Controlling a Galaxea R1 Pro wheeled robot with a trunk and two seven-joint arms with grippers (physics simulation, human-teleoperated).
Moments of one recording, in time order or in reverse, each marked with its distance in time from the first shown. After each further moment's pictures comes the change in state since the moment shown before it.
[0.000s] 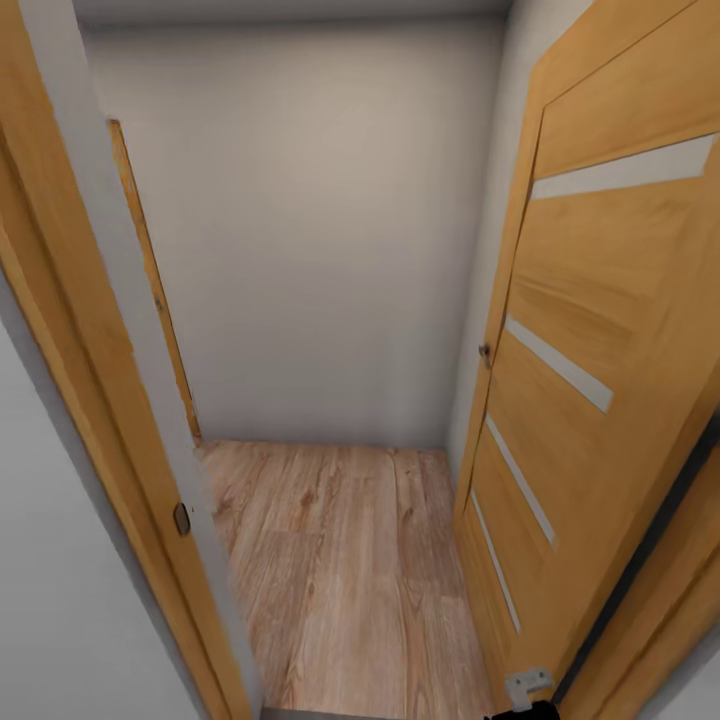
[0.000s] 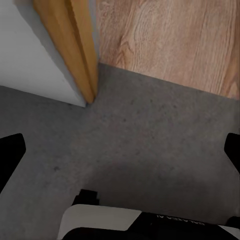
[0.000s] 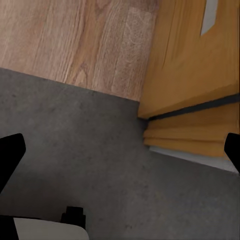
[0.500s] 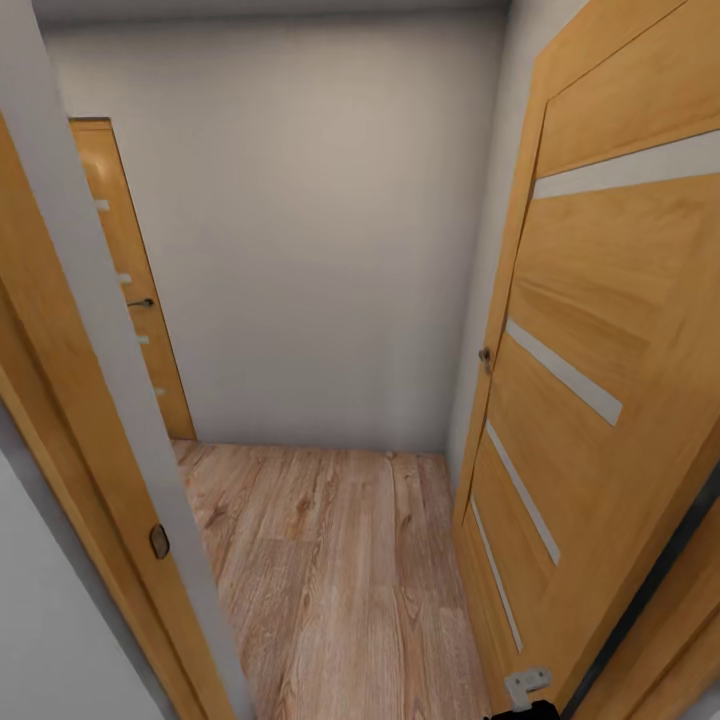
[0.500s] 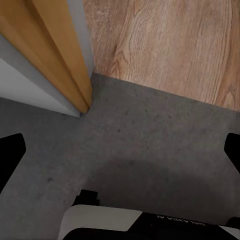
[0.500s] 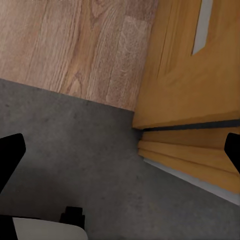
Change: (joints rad) left arm 0.000 0.001 0.000 0.000 0.000 -0.002 0.000; right arm 0.000 0.001 0.003 0.000 0.006 -0.001 0.000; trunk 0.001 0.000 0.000
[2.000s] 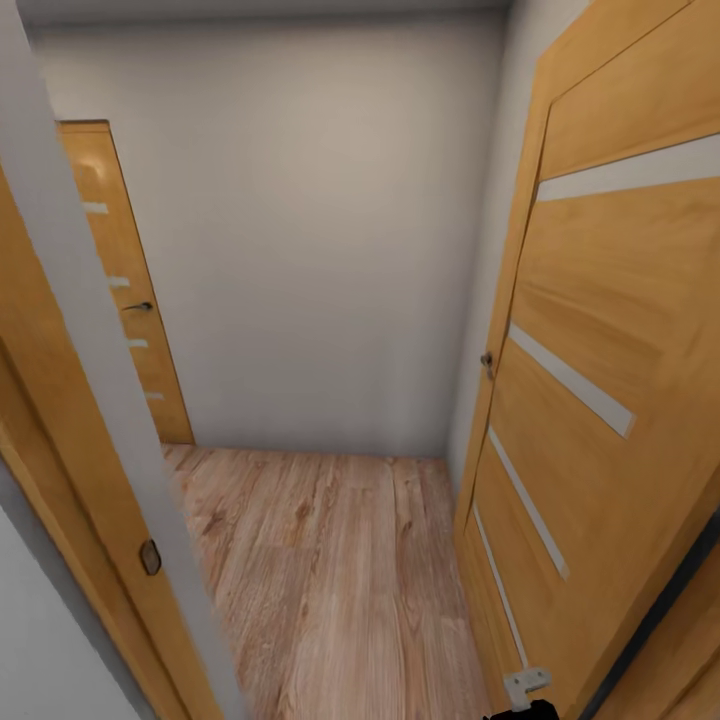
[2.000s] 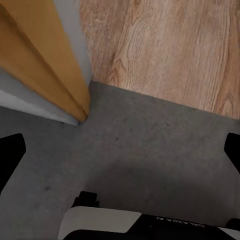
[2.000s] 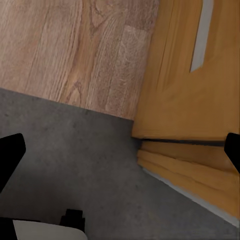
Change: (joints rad) left arm 0.000 -0.001 0.000 0.000 0.000 0.001 0.001; right arm 0.000 0.001 0.002 0.000 0.000 -0.003 0.003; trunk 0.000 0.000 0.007
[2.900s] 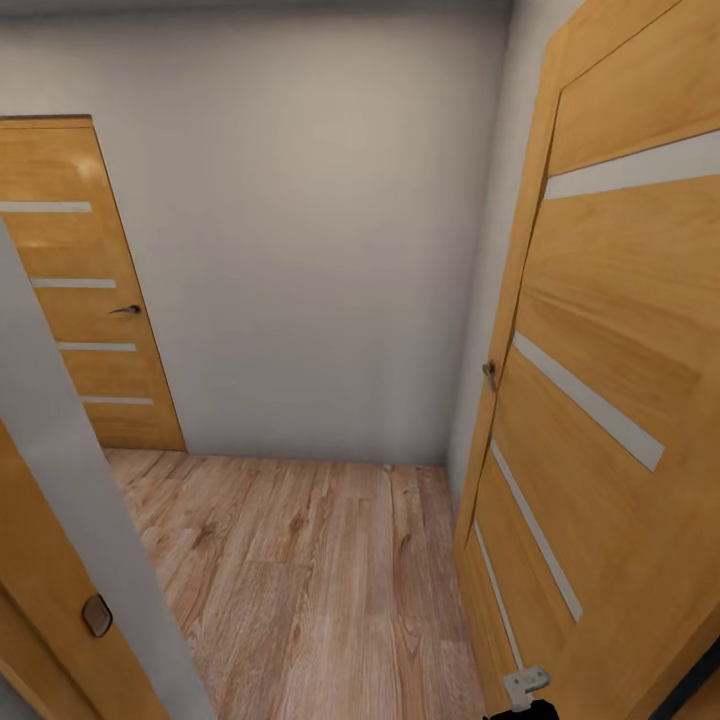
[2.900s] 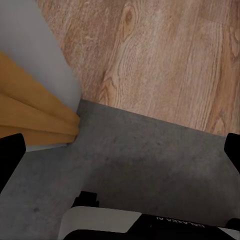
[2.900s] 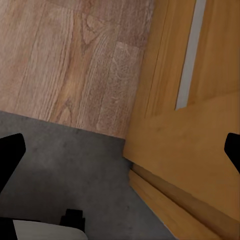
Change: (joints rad) left arm 0.000 -0.001 0.000 0.000 0.000 0.000 0.001; right arm 0.000 0.000 0.000 0.001 0.000 0.000 0.000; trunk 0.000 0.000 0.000
